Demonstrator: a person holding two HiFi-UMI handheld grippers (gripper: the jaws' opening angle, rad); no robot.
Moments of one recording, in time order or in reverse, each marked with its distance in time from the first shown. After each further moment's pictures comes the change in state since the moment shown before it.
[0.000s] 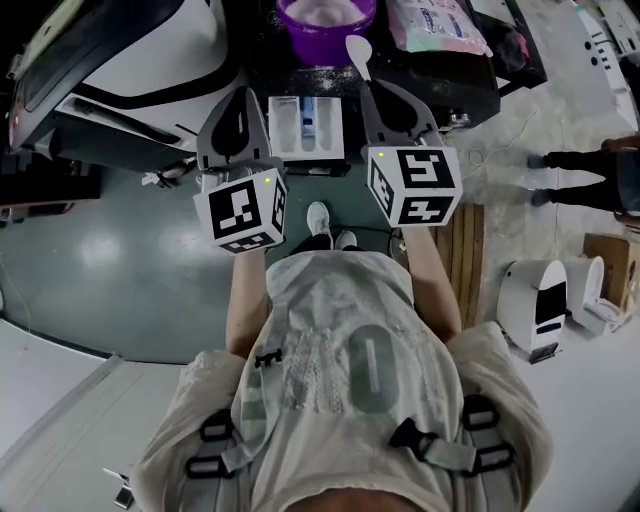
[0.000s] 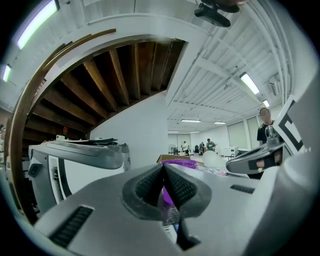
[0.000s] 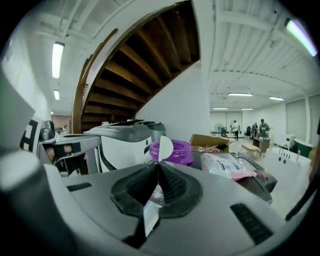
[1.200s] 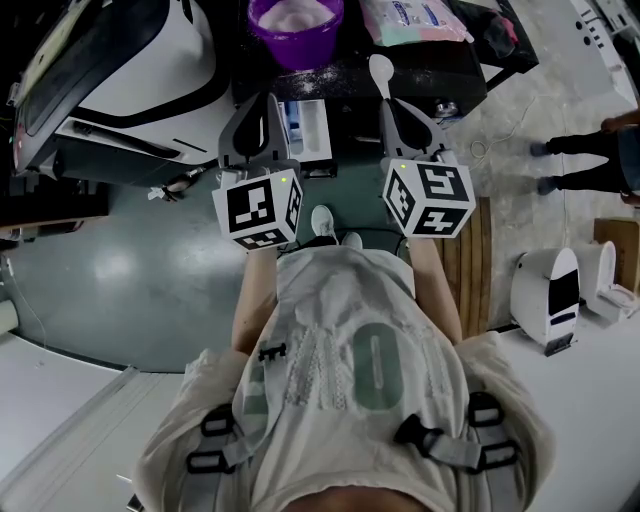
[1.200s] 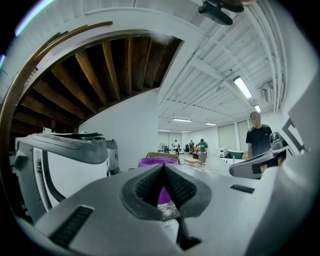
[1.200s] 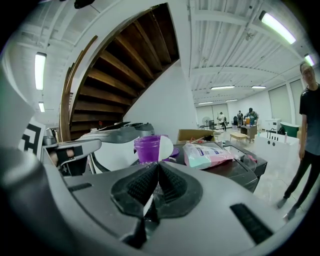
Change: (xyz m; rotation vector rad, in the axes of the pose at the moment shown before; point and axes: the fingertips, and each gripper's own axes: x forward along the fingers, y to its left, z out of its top) left arm 0.011 -0.068 -0.006 -0.022 0.021 -0.126; right arm -0.053 -0.056 -0.032 0.169 -0.011 -0.115
